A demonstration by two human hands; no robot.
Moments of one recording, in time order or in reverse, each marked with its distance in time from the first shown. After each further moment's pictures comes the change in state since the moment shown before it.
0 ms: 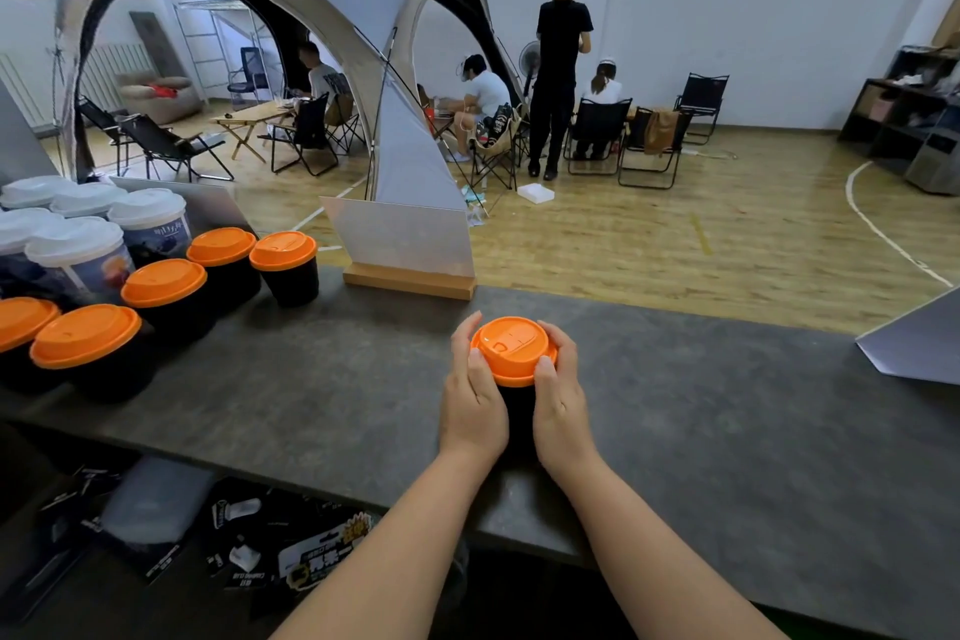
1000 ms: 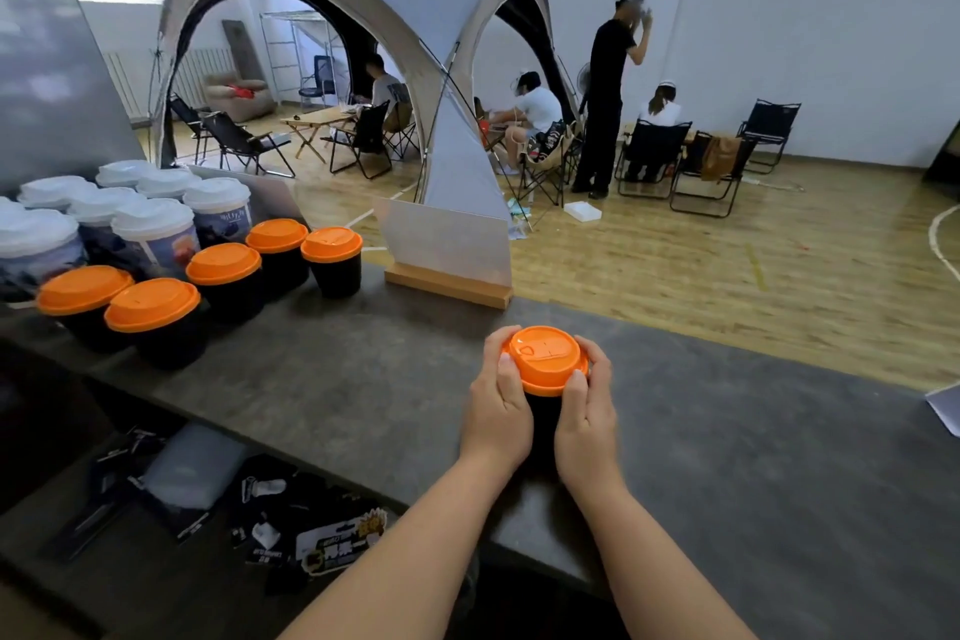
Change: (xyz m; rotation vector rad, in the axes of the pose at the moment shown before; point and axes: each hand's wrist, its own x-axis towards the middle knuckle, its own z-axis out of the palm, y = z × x) left_hand 0.002 -0.002 0.002 0.063 0.006 -0.006; right_hand 0.003 0.006 -0.003 -0.055 0.042 -0.032
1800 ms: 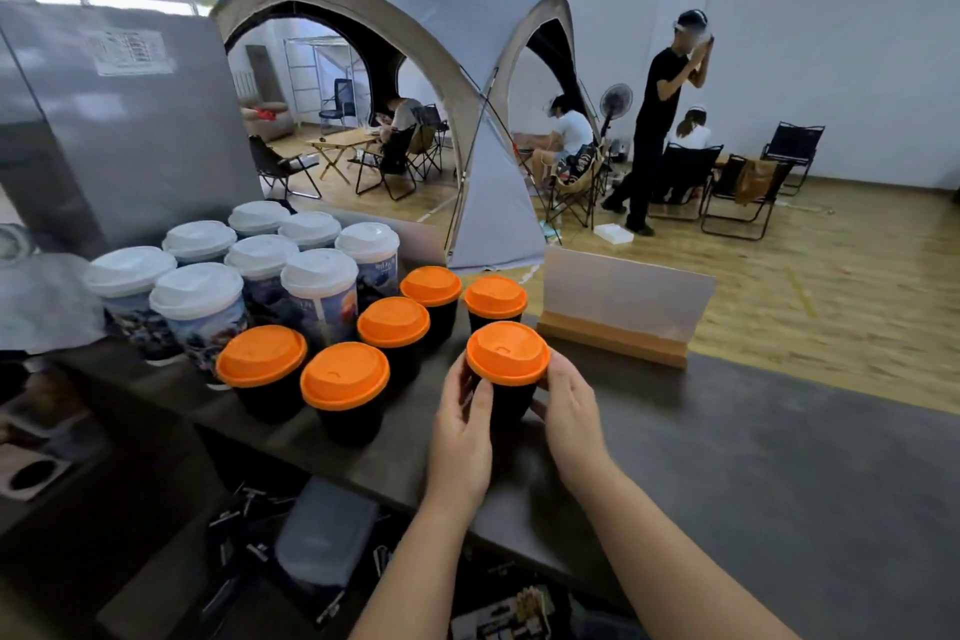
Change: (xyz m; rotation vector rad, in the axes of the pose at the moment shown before) left_hand 0.088 -0.087 -0.249 -0.307 0.097 -0.066; right_hand 0.036 -0.063 0.268 0.295 -0.144 0.220
